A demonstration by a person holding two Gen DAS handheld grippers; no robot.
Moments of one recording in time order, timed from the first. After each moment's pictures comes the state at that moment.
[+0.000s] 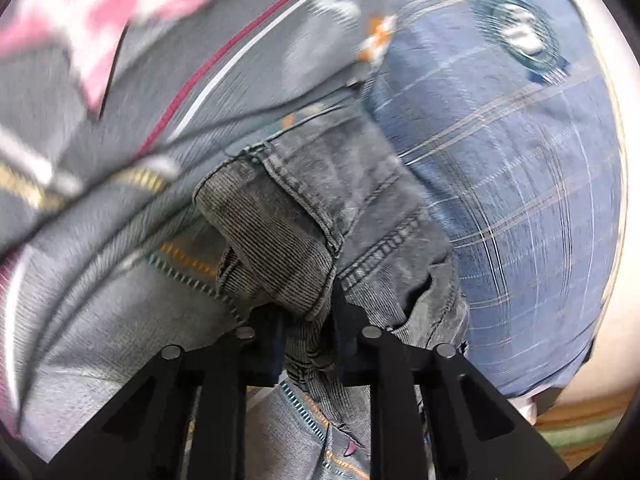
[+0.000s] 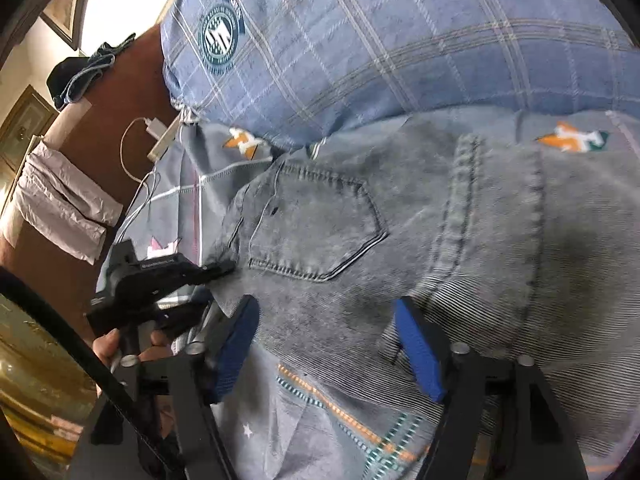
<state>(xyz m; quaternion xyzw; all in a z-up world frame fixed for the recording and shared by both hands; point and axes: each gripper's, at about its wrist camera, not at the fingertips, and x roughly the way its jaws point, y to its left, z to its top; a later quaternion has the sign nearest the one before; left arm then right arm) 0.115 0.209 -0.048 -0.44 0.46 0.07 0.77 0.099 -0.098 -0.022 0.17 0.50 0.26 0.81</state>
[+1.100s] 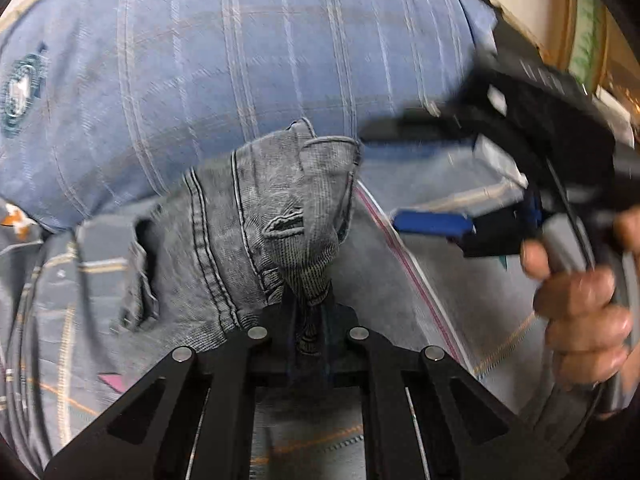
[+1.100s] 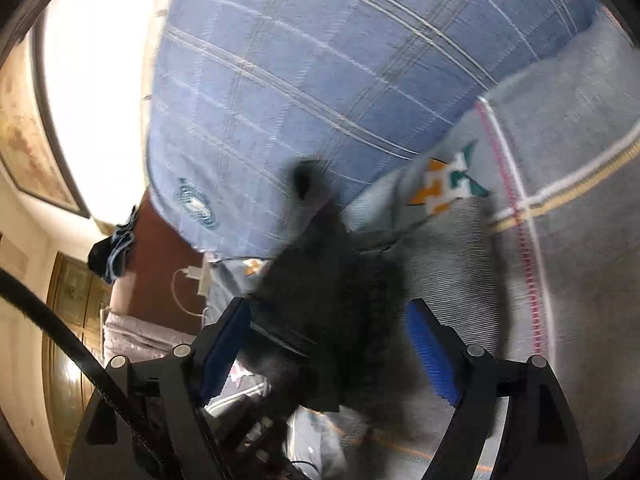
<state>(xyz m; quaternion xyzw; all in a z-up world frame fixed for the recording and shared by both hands) 0.087 -0.121 0.032 0.06 0.41 -0.22 0.89 0.133 -0.313 0.001 0.43 0.46 0.21 0.75</state>
